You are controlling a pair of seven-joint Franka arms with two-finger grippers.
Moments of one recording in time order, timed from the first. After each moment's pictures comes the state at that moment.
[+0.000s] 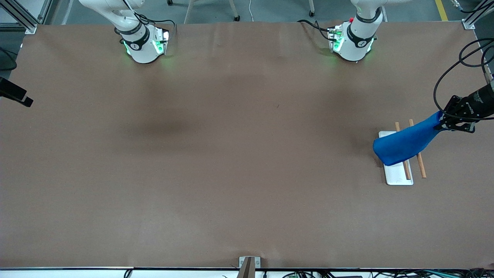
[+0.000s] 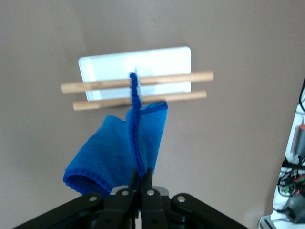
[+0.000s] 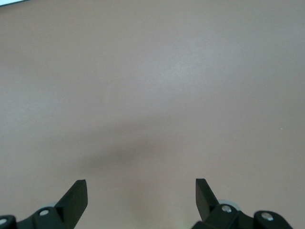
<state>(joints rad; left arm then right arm) 0.06 -0.03 0.24 -2.02 -0.35 2.02 -1.00 -0.03 0.02 -0.10 -1.47 0.02 1.49 0.07</state>
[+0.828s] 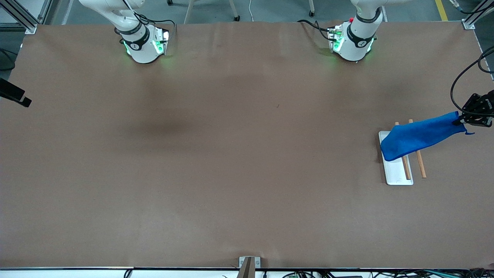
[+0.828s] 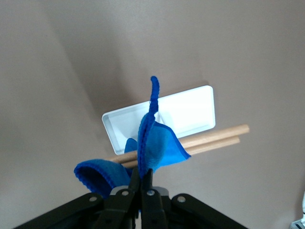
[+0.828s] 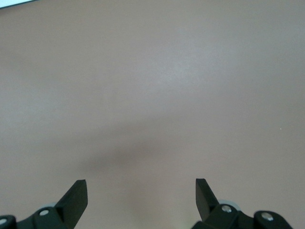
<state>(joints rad) 0.07 0.08 0.44 -2.04 -0.43 2.02 -0.58 -0.03 0.02 -0.10 -1.47 0.02 1.50 0.07</state>
